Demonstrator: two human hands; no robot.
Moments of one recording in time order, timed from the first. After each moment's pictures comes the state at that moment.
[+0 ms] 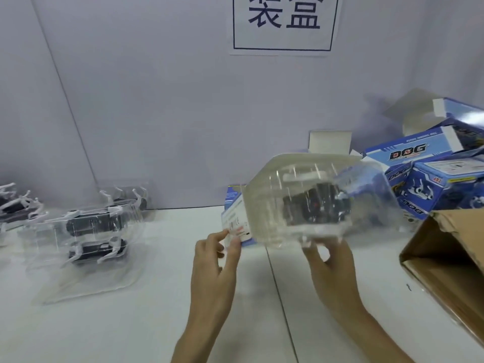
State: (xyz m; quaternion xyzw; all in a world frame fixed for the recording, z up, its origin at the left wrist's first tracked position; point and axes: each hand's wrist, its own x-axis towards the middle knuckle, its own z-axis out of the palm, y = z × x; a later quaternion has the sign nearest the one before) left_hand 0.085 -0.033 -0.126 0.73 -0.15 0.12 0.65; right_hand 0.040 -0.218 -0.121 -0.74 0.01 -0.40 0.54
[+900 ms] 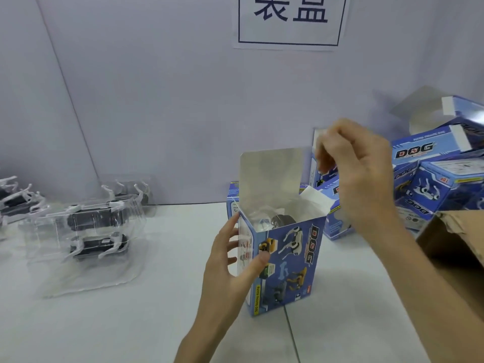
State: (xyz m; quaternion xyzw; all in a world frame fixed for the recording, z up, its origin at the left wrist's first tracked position) left_hand 0.078 -0.042 -0.121 0.71 -0.21 0.12 0.66; right_hand 0.043 -0.213 0.029 -0.73 -0.18 -0.47 0.47
